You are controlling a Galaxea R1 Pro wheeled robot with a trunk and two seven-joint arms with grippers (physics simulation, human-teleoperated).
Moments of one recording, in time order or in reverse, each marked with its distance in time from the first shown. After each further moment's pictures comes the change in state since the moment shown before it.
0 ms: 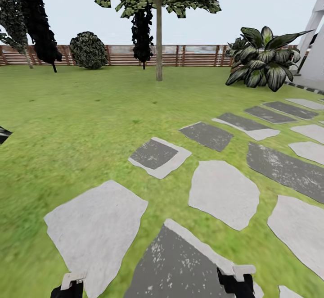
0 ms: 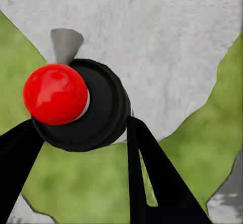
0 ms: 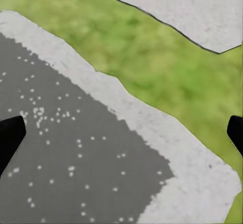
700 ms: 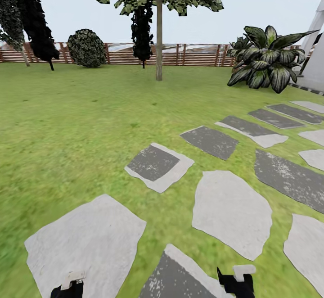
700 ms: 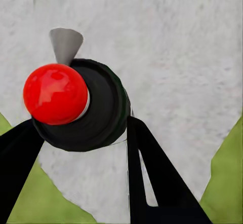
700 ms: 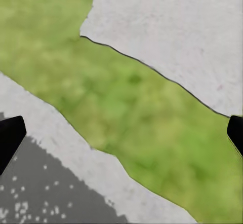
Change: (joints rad) left arm 0.000 0.000 0.000 0.000 0.000 0.000 0.000; right arm 0.000 0.000 0.000 0.000 0.000 0.000 0.000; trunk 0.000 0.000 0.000
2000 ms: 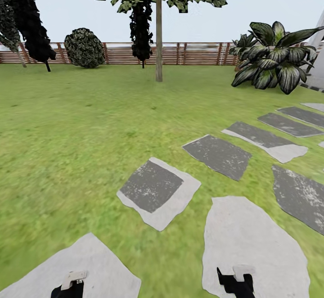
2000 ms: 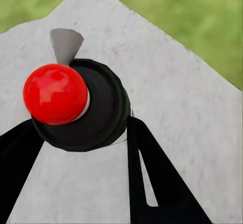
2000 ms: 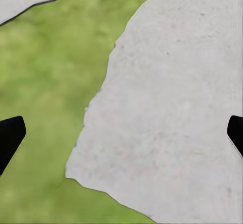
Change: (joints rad) left arm 0.000 -0.002 0.000 0.000 0.001 0.000 0.000; right arm 0.000 0.000 0.000 0.000 0.000 0.000 0.000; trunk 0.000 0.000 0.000
